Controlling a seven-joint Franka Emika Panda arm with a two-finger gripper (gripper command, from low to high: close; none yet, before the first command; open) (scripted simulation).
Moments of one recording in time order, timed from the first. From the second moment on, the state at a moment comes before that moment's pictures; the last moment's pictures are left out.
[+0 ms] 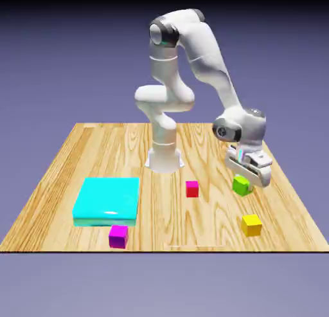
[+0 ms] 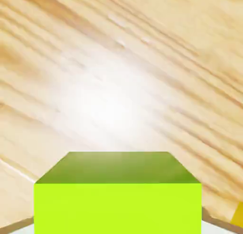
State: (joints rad) arm -0.16 0.19 0.73 -2.56 -0.35 2.67 -0.45
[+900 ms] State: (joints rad) arm -0.53 0.40 0.22 -2.28 -0.24 2.68 -1.27
